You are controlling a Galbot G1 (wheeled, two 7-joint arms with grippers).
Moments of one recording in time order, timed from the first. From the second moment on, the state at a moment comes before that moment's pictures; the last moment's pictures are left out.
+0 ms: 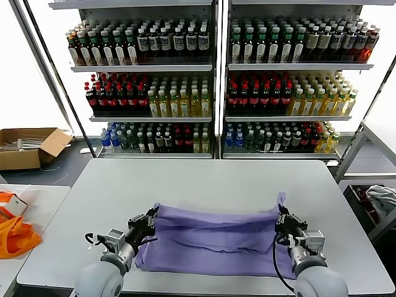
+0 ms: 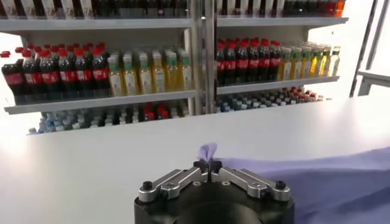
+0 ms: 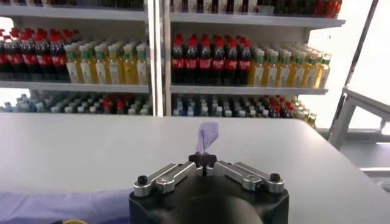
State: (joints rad) left arm 1.32 -1.17 -0.37 -1.99 -0.33 0.42 0.00; right arm -1.42 1.20 0.46 2.17 0.37 -0.54 0.31
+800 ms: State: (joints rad) left arm 1.44 -1.19 -0.38 -2.00 -0.24 0.40 0.01; right arm -1.56 1.23 0.43 2.13 0.28 -0.49 0.34
